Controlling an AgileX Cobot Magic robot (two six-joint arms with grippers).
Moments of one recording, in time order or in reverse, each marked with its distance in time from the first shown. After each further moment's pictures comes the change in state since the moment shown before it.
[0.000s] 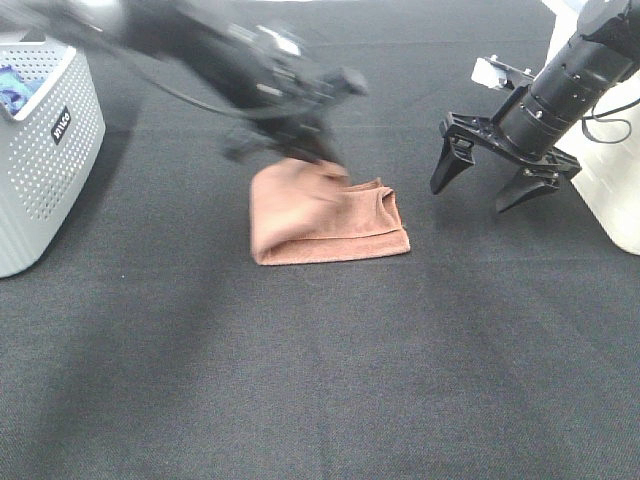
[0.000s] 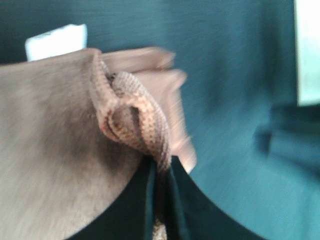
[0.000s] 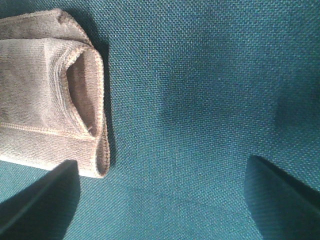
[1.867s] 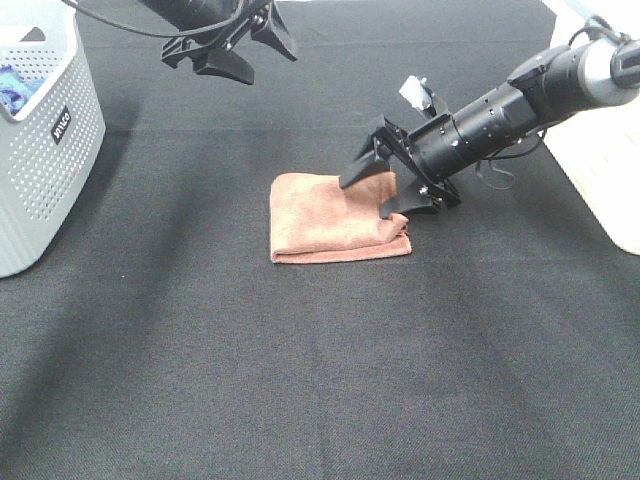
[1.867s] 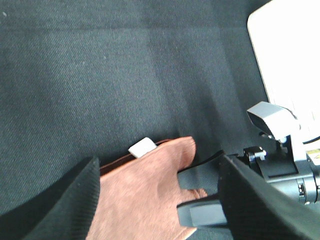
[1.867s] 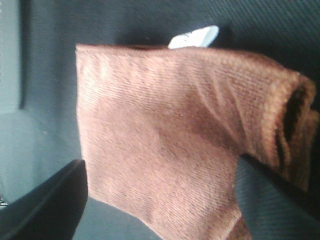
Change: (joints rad) left arm 0.203 -0.047 -0.216 -0.006 0.165 0.203; right arm 0.066 0.240 -0.122 0.539 0.041 -0.345
